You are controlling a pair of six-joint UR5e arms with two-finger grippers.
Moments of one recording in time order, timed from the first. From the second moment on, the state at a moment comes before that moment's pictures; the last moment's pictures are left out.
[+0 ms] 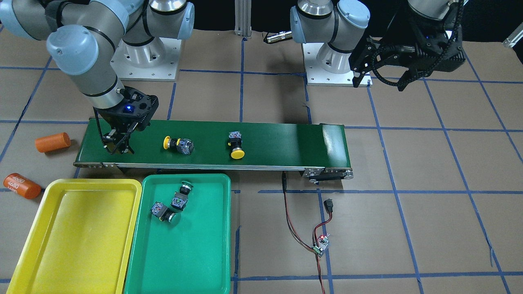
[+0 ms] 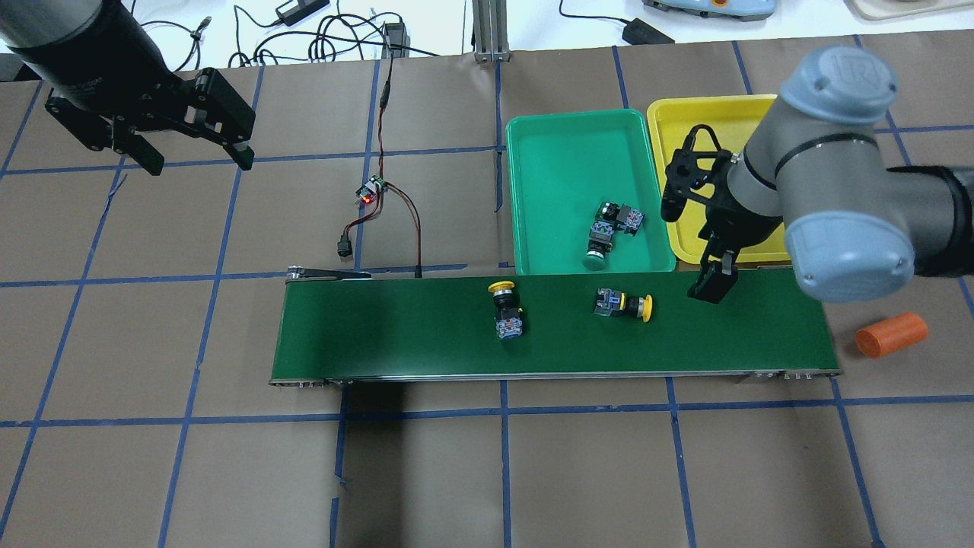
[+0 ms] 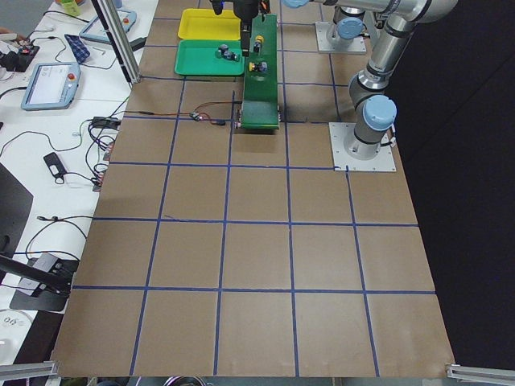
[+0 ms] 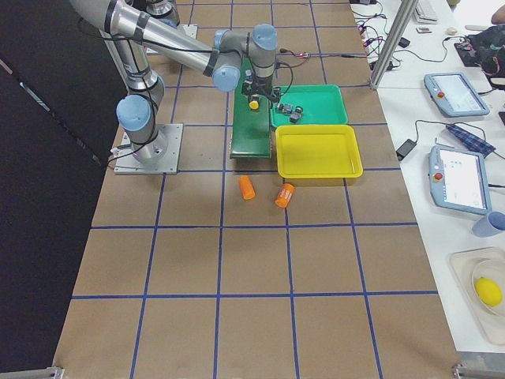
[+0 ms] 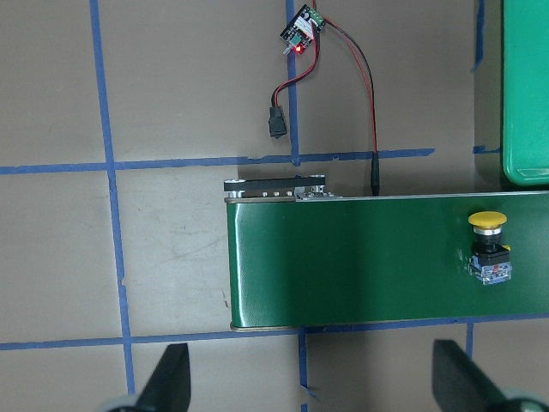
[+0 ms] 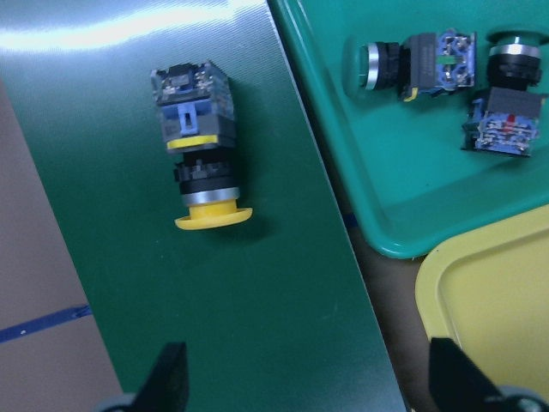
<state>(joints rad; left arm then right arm) -1.48 -1.54 -1.45 -1.72 1.52 0.11 1.47 -1.58 2.12 -2.14 -1.50 -1.40</state>
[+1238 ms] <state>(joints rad) -1.48 -1.54 -1.45 -1.72 1.52 0.11 1.53 -1.54 2.26 -2.40 -1.49 -1.35</state>
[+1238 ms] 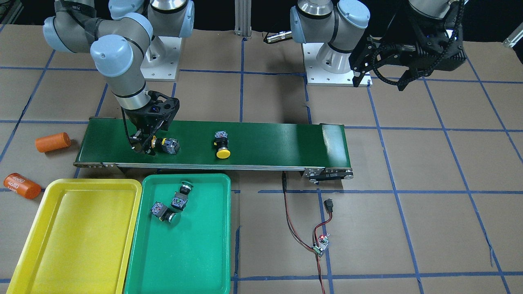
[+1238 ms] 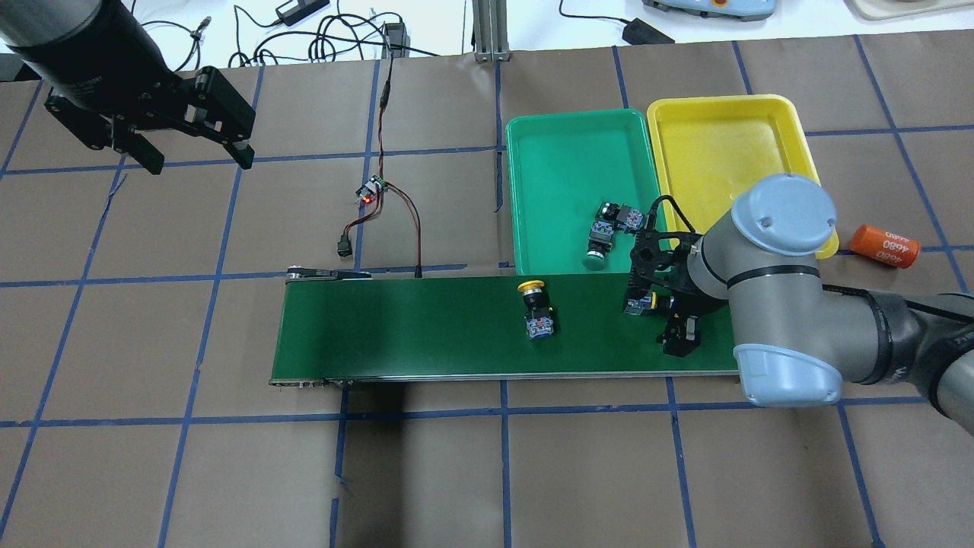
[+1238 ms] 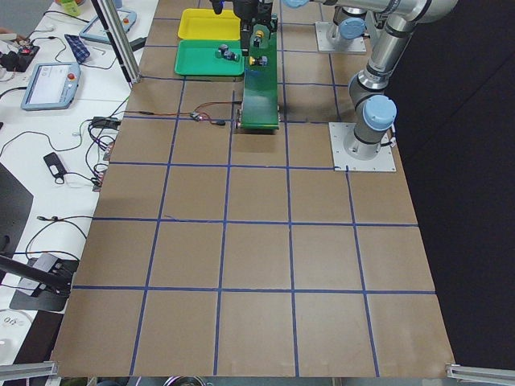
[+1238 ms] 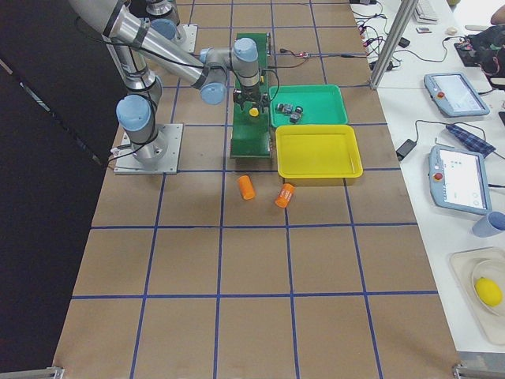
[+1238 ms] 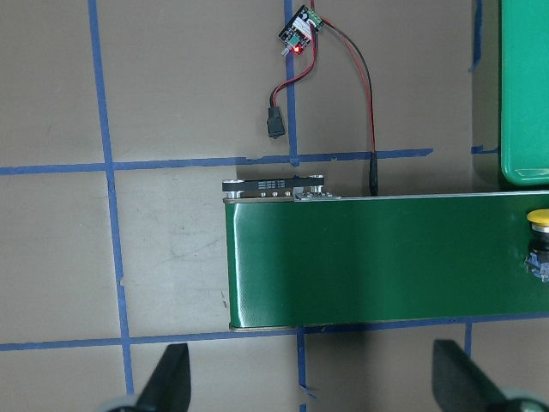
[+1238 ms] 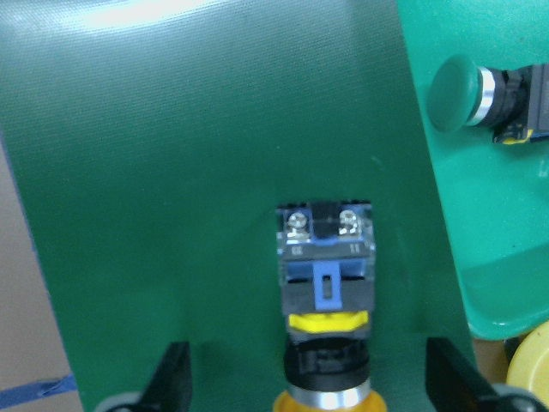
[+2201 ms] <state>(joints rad) -1.48 -1.54 -1.45 -1.72 1.52 0.11 1.53 -1.44 2.08 -2.42 -1.53 -1.36</state>
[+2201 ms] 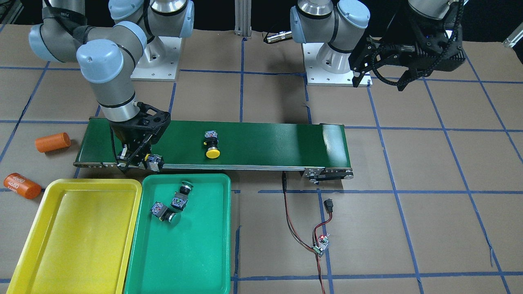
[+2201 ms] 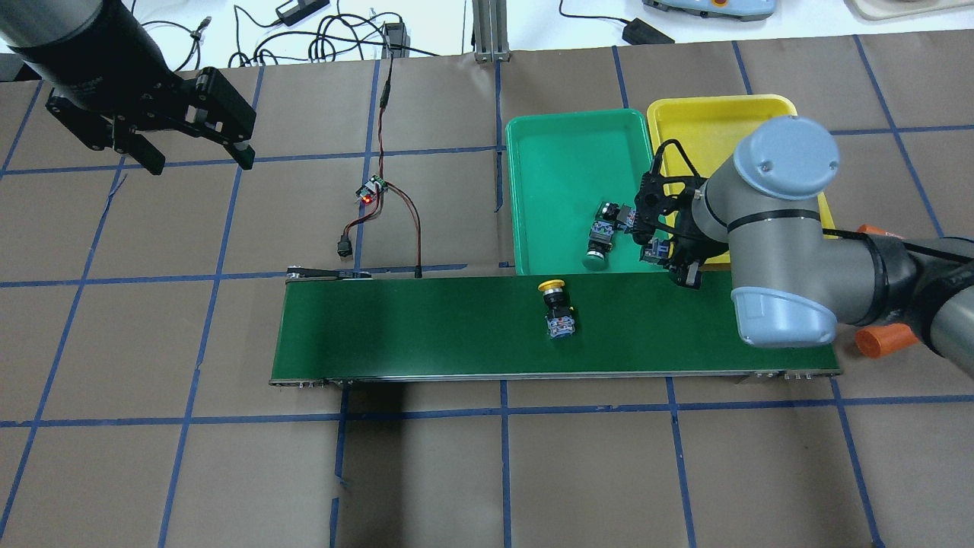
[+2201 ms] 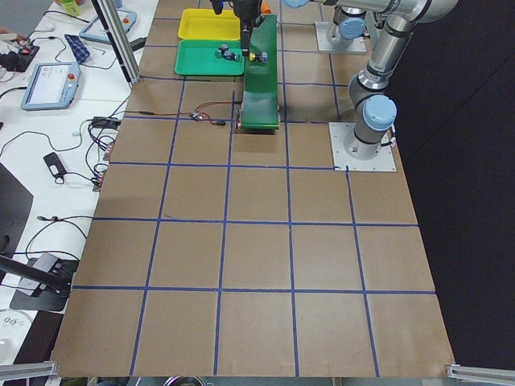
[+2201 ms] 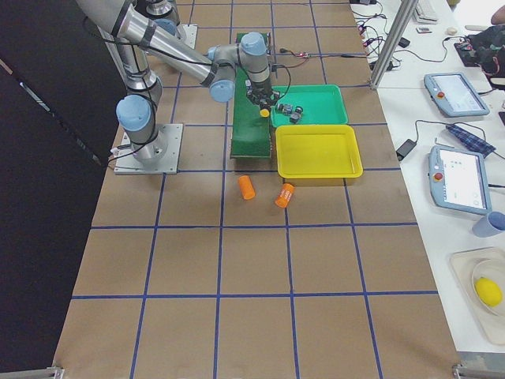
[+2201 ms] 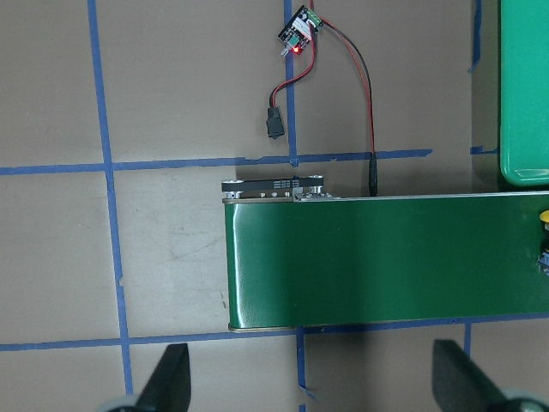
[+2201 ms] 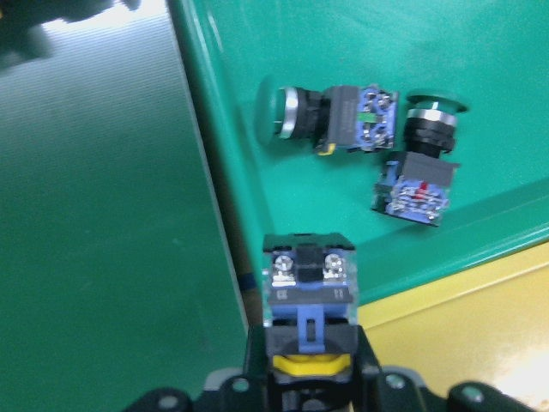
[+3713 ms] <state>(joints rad) -1.48 -1.54 -1.45 -1.72 1.52 0.11 1.35 -1.28 1.83 -2.14 -1.47 -1.28</state>
